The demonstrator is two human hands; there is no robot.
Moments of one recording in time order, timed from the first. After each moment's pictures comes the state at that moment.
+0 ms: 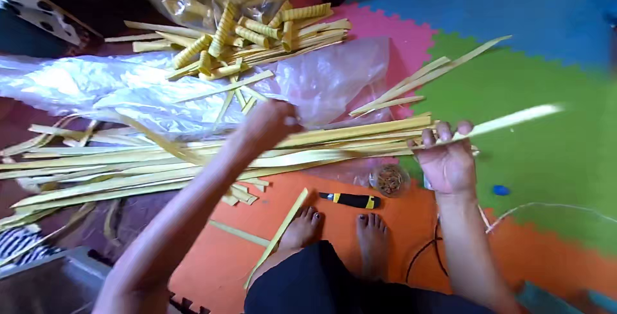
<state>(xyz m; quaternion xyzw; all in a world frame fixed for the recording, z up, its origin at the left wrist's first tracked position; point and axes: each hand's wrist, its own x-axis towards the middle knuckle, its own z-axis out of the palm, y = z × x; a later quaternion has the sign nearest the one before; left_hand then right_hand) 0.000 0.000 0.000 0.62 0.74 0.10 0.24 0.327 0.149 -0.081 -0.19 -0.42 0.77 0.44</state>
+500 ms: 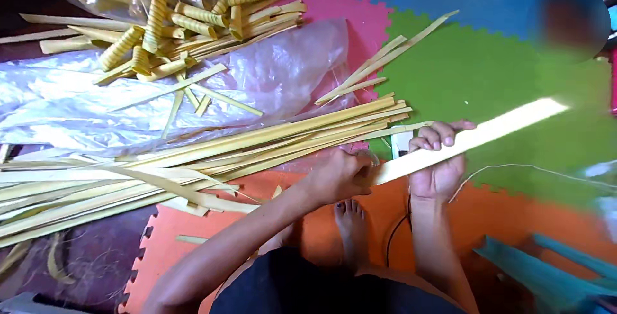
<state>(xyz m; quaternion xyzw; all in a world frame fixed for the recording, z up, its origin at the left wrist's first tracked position) 0.174 0.036 -0.061 0.70 0.50 0.29 0.42 0.364 0.131 -0.080 -0.09 -0.25 0.76 0.59</state>
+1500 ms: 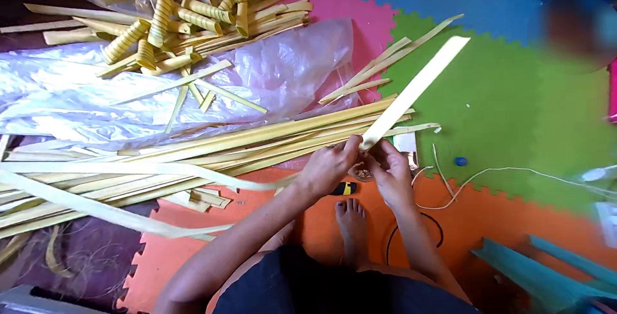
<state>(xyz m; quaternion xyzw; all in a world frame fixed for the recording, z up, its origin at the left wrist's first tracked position) 0.168 0.025 -0.079 0.71 0.61 0.31 0.17 0.328 0.079 -0.086 -0.41 -0.62 0.59 0.32</state>
